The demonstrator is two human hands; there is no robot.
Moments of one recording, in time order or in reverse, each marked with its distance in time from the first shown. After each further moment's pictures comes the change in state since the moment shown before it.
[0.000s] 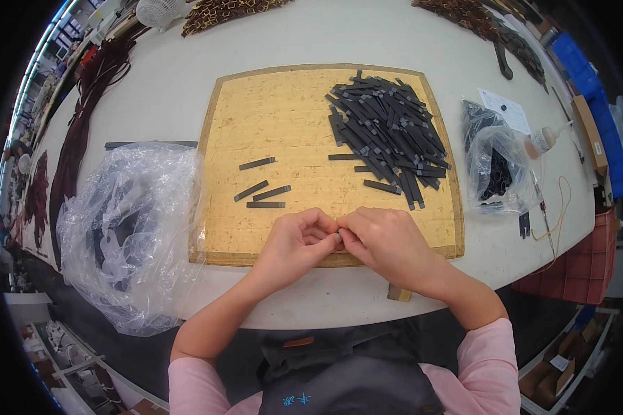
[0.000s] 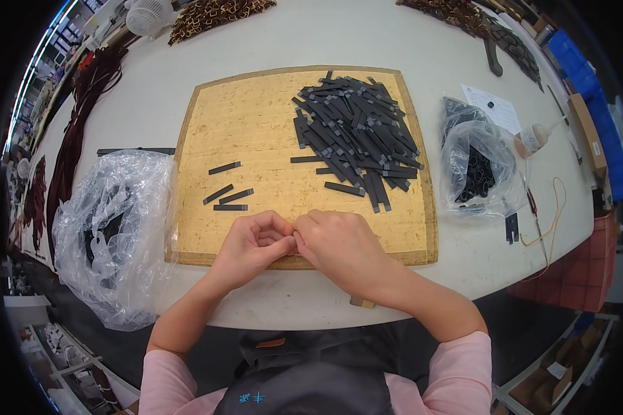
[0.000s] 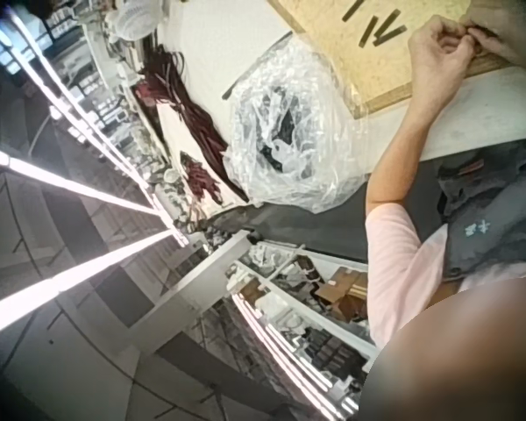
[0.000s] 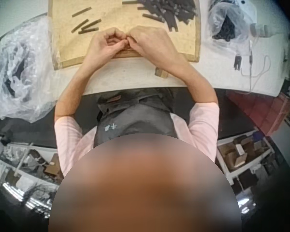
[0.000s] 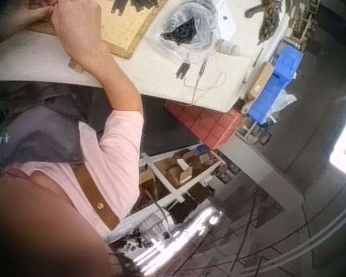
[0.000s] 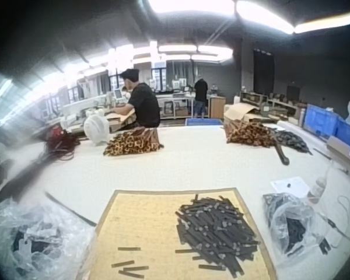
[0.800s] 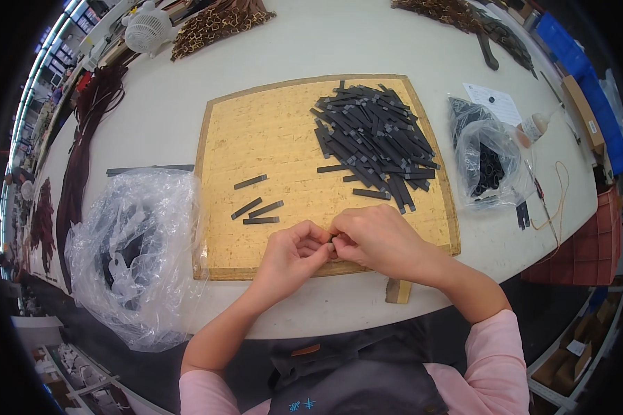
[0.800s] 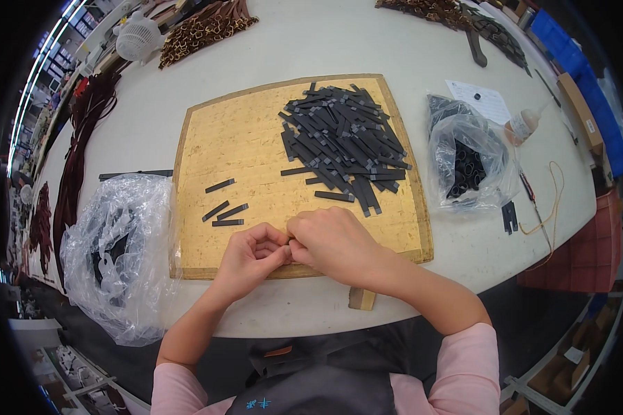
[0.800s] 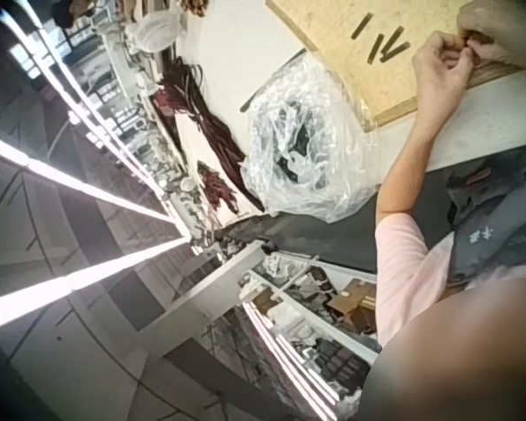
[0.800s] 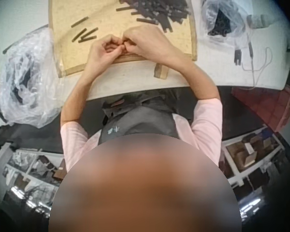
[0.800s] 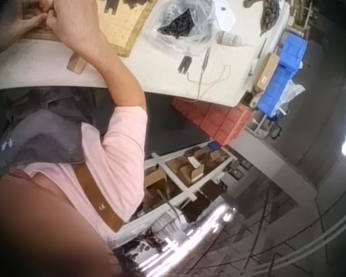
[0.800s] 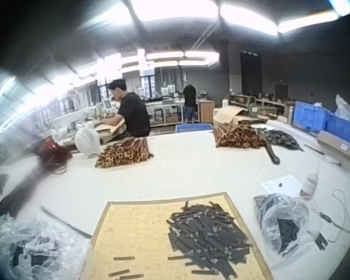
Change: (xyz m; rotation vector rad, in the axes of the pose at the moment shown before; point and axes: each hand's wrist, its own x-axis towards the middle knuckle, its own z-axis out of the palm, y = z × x) left_hand -0.003 0.001 0.004 0.031 0.013 -0.011; right_hand 0.008 0.009 -0.010 0.064 -0.106 0.064
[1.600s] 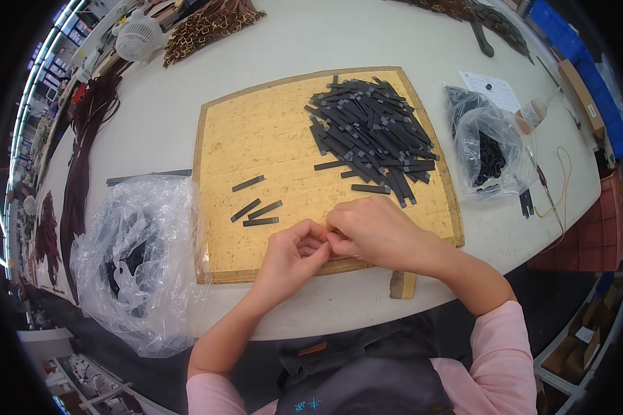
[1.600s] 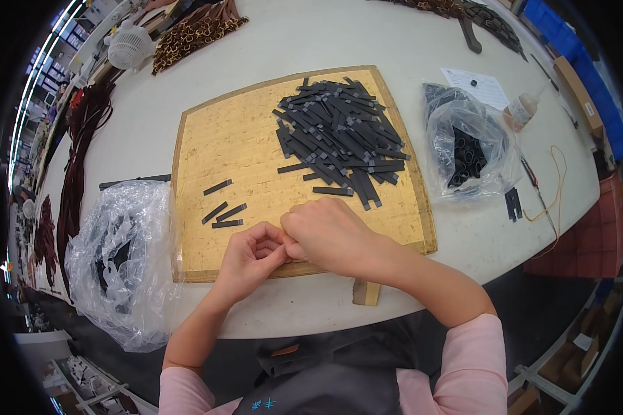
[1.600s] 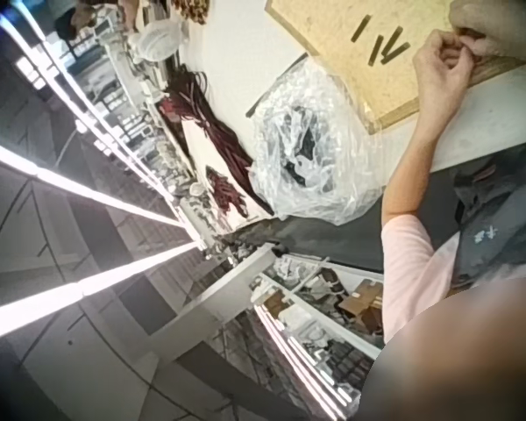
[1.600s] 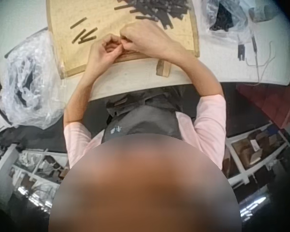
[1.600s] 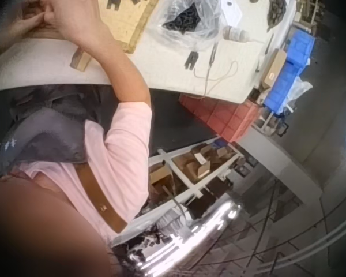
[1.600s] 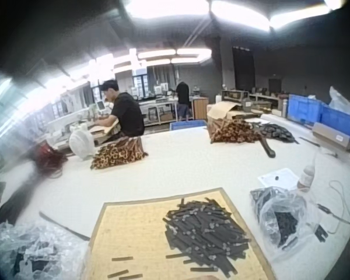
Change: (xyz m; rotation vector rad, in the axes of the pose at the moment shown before) left_hand 0.002 -0.003 -0.002 0.005 -0.004 0.043; right_hand 0.009 0.002 -0.002 -0.033 -0.047 -0.041
